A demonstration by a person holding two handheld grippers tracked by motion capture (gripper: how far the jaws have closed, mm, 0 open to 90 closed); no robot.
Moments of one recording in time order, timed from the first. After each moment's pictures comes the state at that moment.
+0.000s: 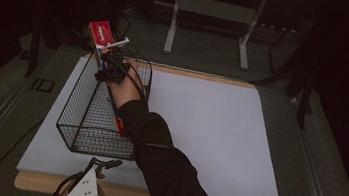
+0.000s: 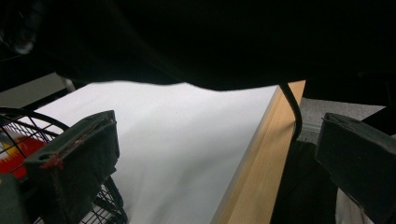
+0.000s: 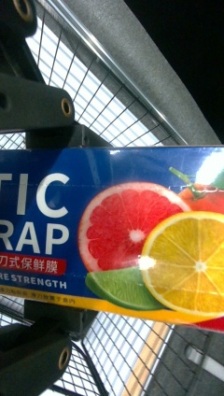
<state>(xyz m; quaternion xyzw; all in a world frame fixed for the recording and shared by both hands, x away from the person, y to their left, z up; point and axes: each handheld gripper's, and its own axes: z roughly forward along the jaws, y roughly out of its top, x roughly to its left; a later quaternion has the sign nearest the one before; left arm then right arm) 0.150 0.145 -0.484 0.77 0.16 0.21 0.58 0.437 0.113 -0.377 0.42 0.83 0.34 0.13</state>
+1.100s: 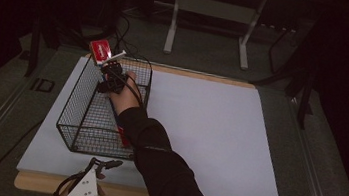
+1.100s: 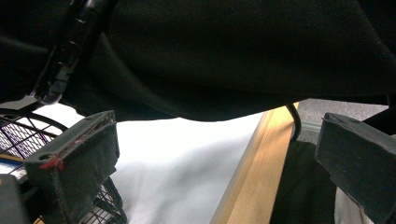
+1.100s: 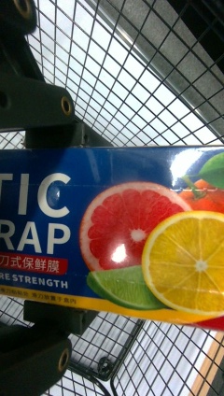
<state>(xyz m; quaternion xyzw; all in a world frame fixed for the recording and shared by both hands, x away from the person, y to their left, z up) 0.150 0.145 -0.484 0.77 0.16 0.21 0.58 0.447 0.120 -0.427 0.42 0.86 0.28 0.11</state>
